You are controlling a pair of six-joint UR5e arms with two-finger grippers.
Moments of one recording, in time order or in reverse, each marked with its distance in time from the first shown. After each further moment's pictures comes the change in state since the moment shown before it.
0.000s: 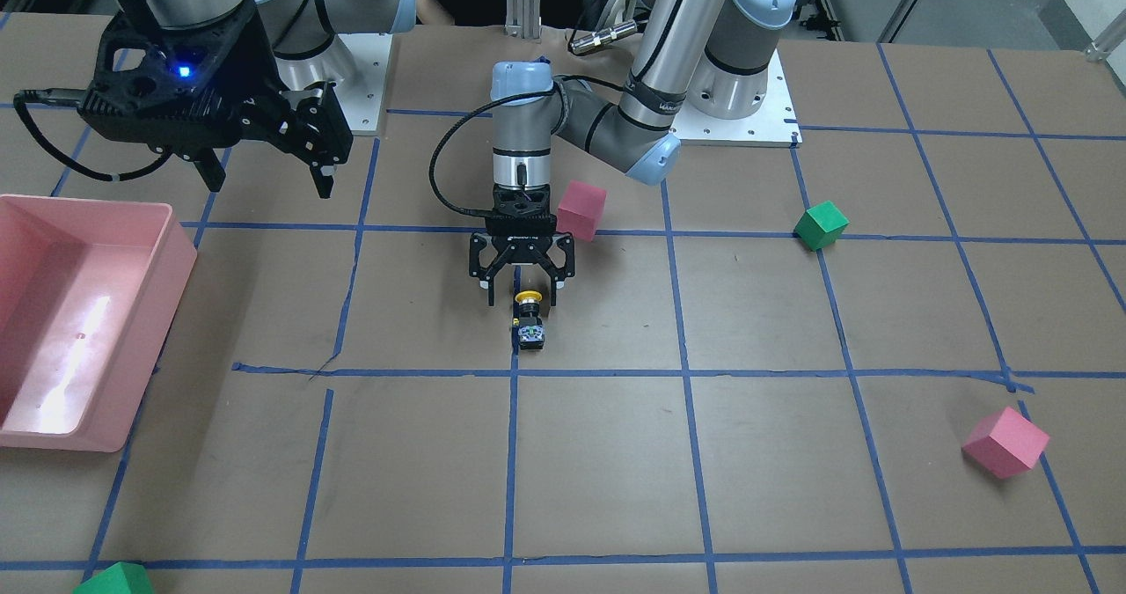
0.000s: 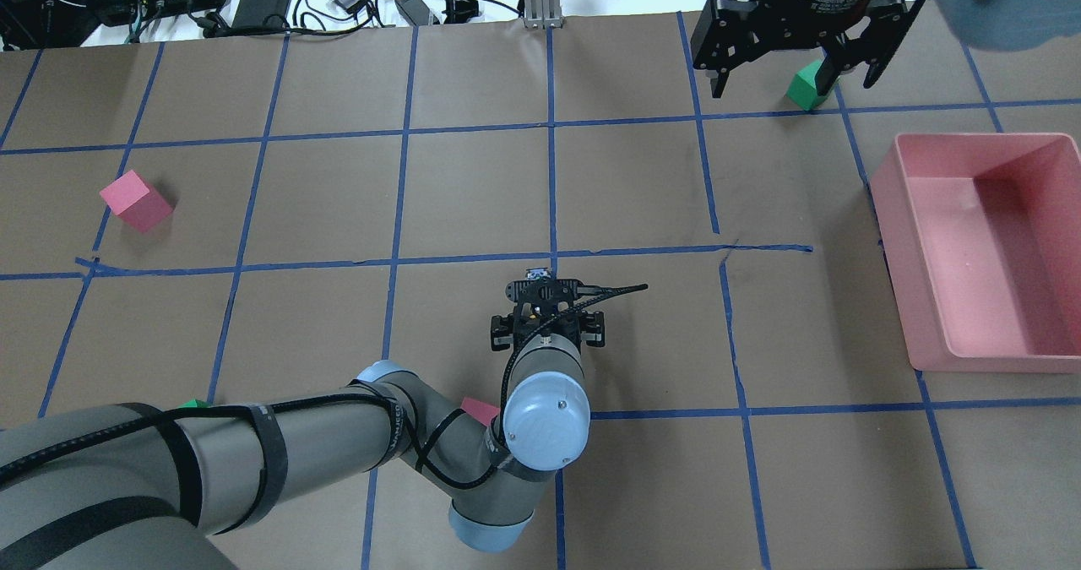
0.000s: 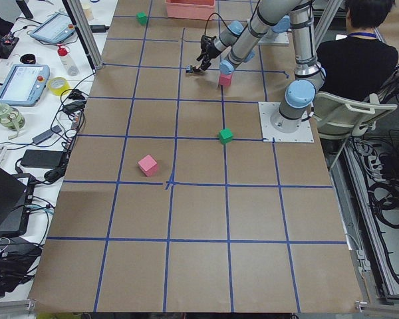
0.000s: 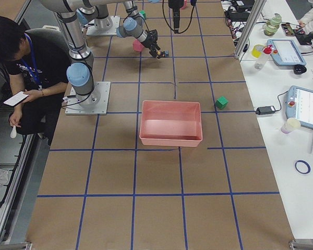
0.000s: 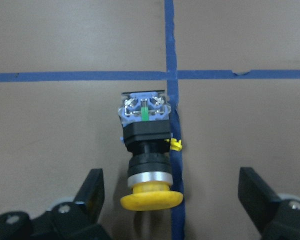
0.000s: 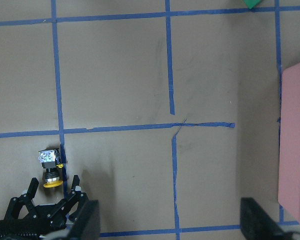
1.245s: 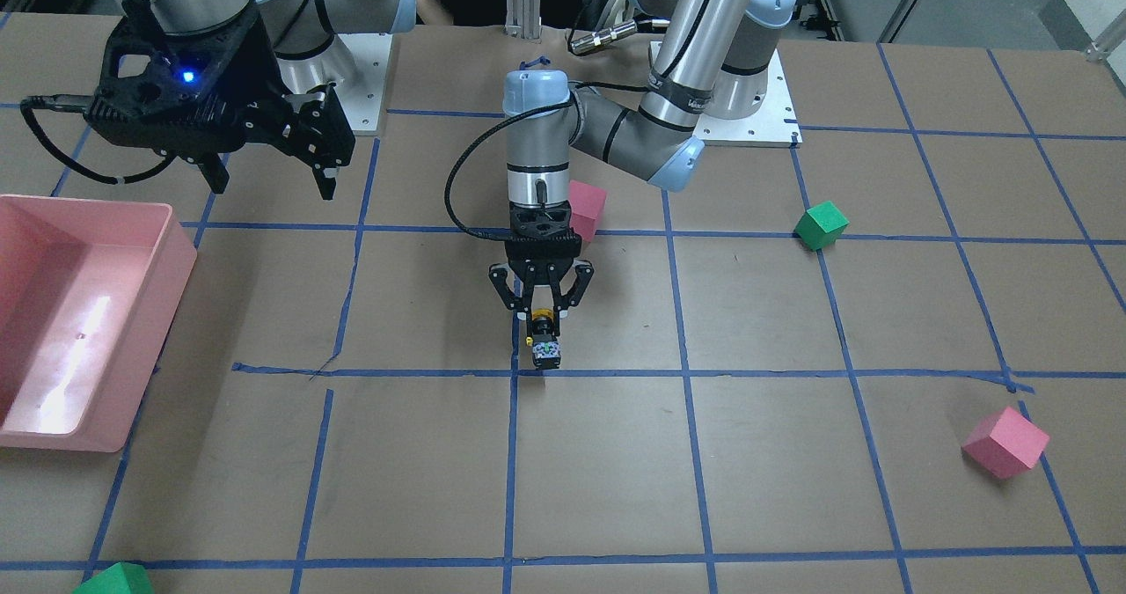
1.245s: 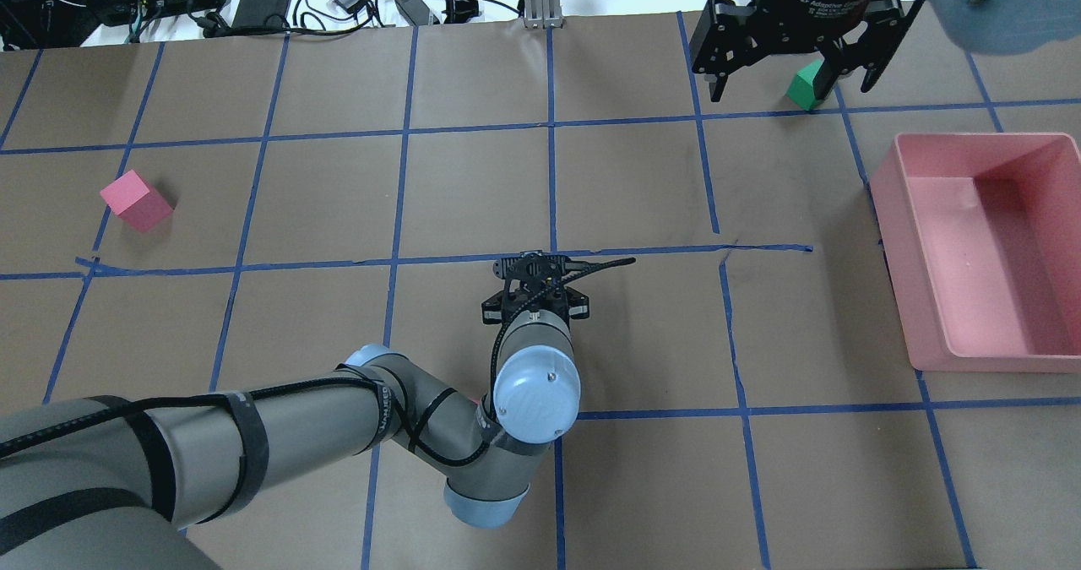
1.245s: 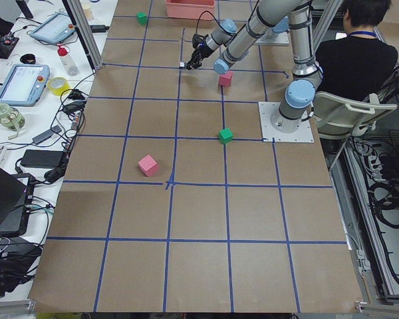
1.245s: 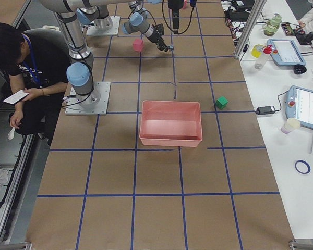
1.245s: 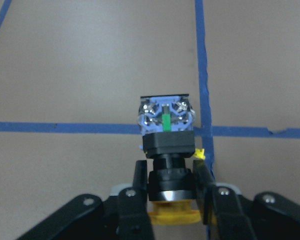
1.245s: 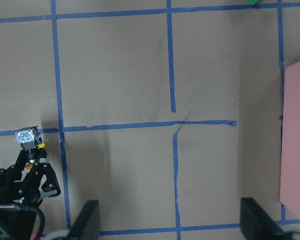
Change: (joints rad) left arm 0.123 0.091 0.091 -0.190 -0.063 0.031; right arm 0.000 0.000 0.006 0.000 0.003 0.000
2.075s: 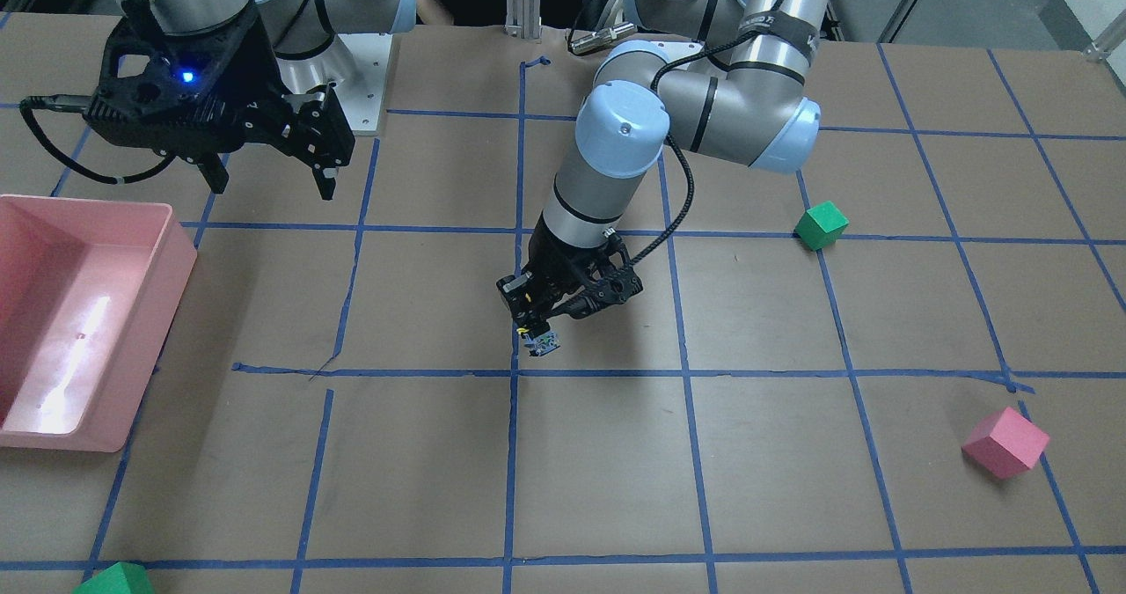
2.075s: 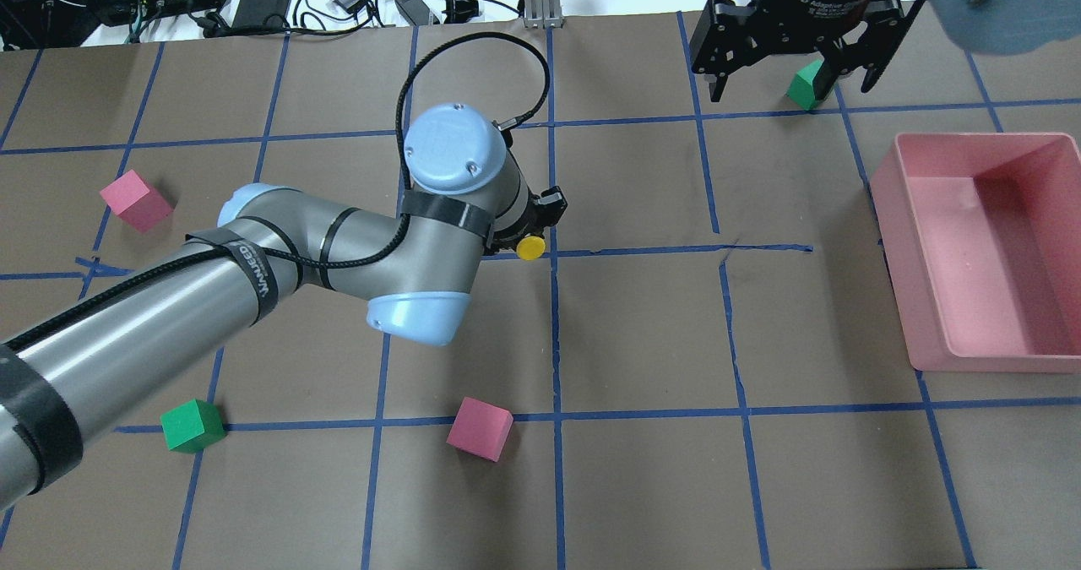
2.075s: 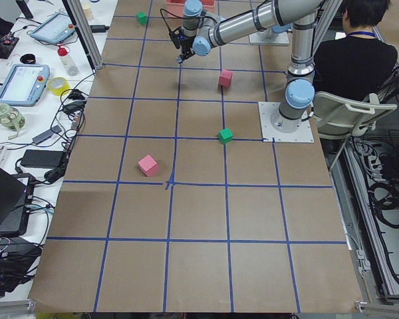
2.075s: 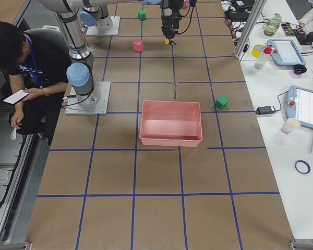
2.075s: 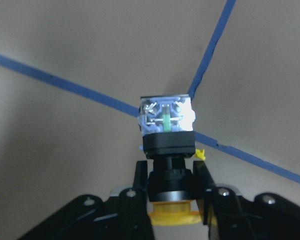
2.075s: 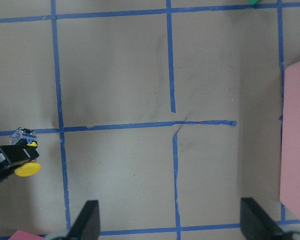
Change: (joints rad) left arm 0.225 0.155 0.271 -0.837 -0.612 -0.463; right arm 0.000 0.000 0.000 0.000 0.000 0.000
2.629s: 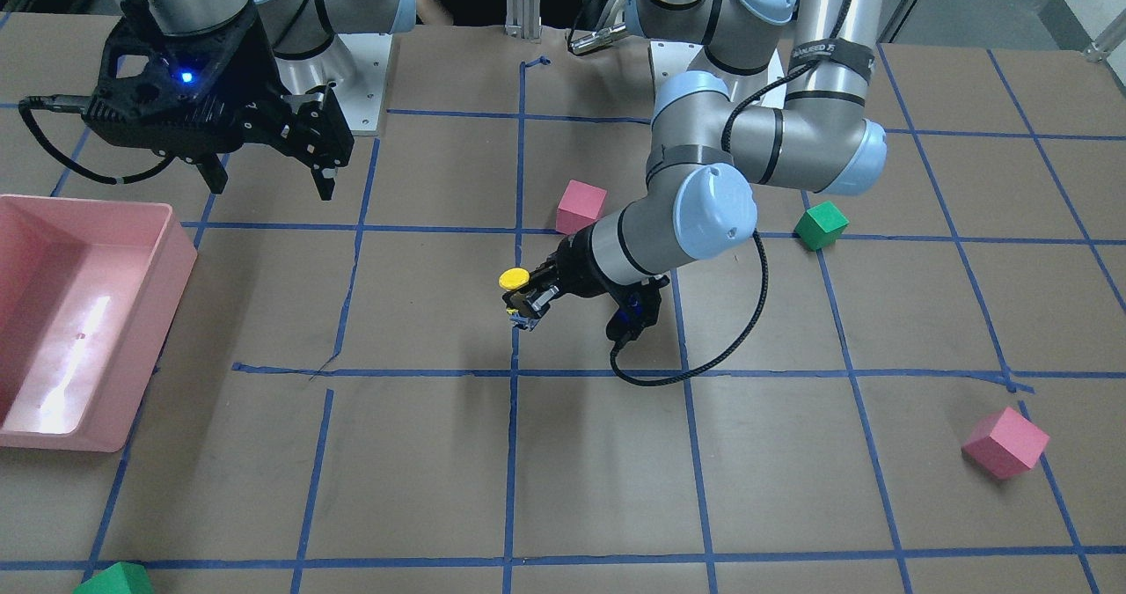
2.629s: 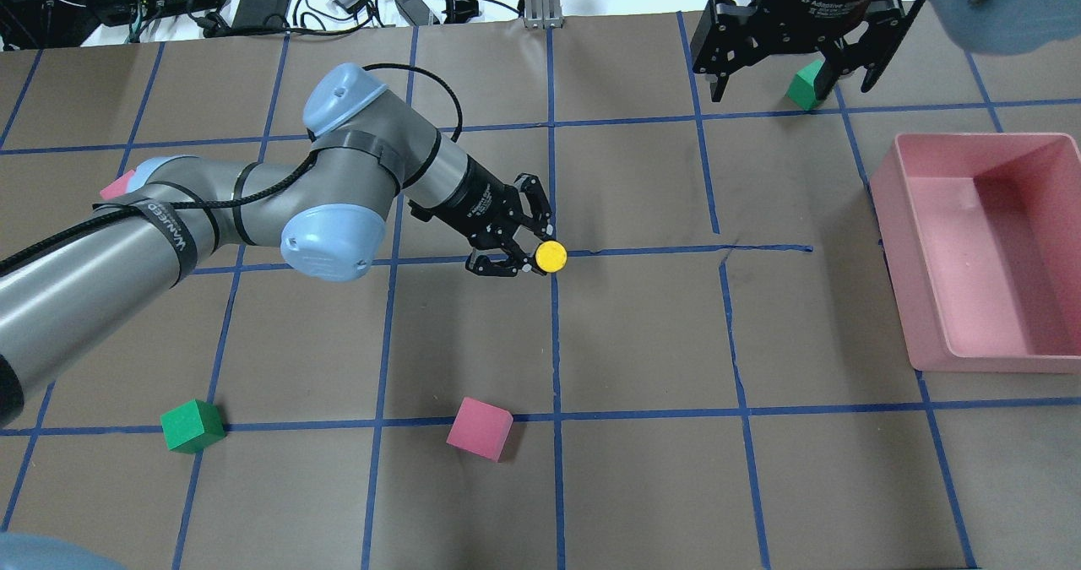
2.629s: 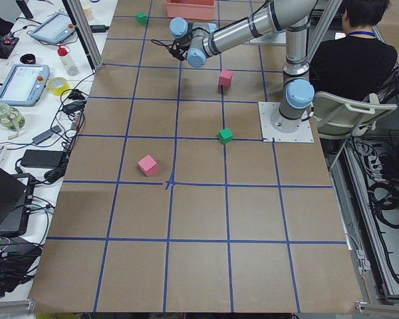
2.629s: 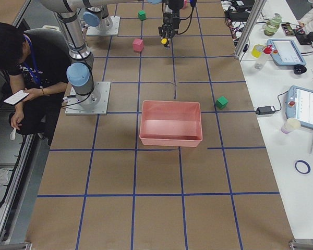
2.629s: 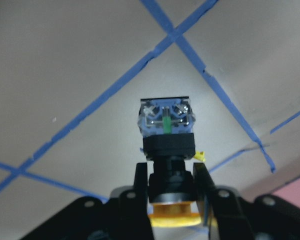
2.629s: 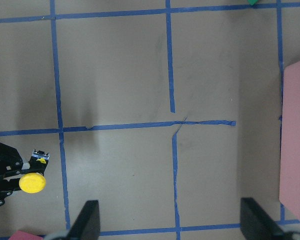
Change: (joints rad) left arm 0.158 -0.042 0.015 -0.270 -0.407 -0.094; right arm -0.001 0.000 0.000 0.000 -0.001 0.000
